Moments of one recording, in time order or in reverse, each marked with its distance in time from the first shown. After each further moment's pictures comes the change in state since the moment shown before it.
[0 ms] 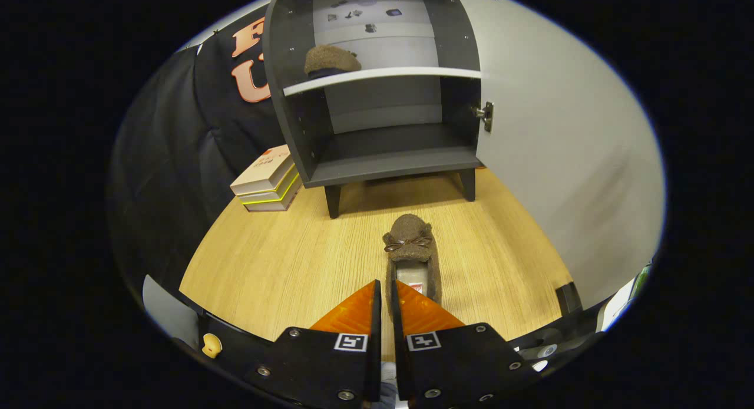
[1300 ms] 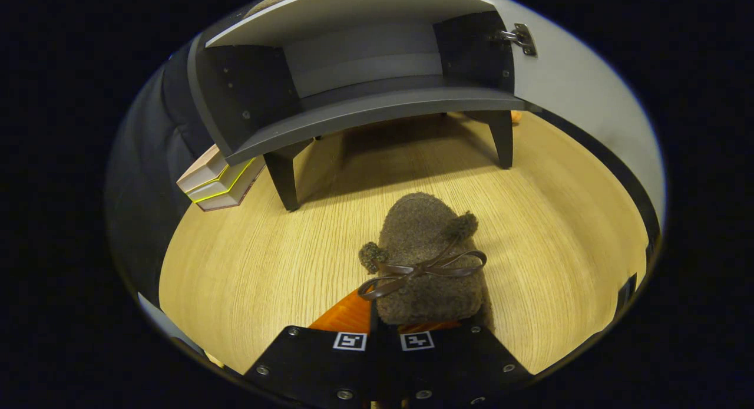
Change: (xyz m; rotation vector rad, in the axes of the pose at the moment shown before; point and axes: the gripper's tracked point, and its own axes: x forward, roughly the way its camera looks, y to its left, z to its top) arm 0.148 -0.009 -0.021 0.058 0.078 -0.025
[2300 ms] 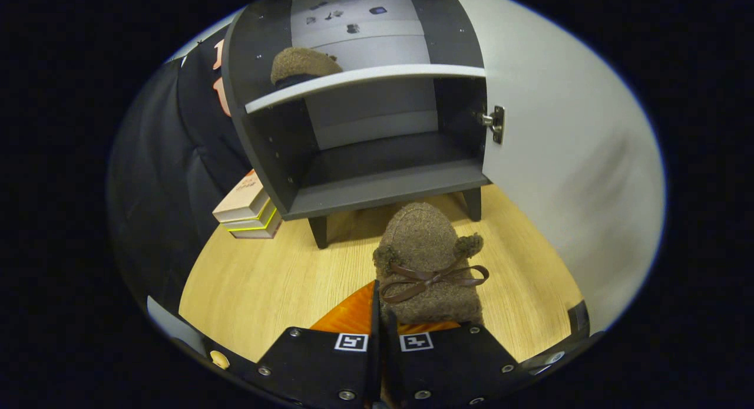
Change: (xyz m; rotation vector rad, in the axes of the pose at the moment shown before) arm -0.118 0.002 0.079 -0.013 -0.171 0.014
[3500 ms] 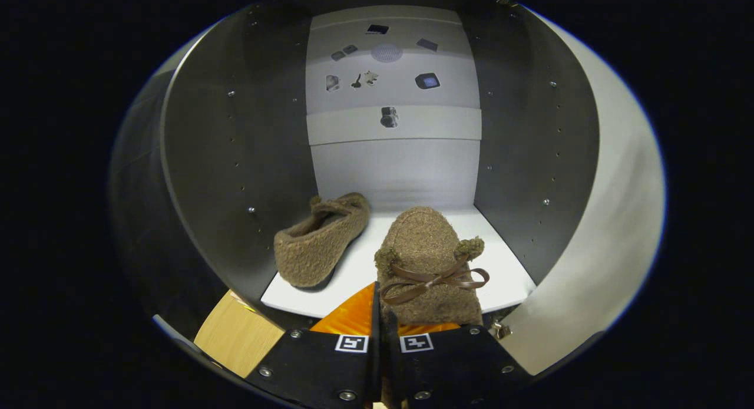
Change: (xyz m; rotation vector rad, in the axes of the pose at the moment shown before) arm 0.024 0.029 0.294 -0.143 -0.206 0.070
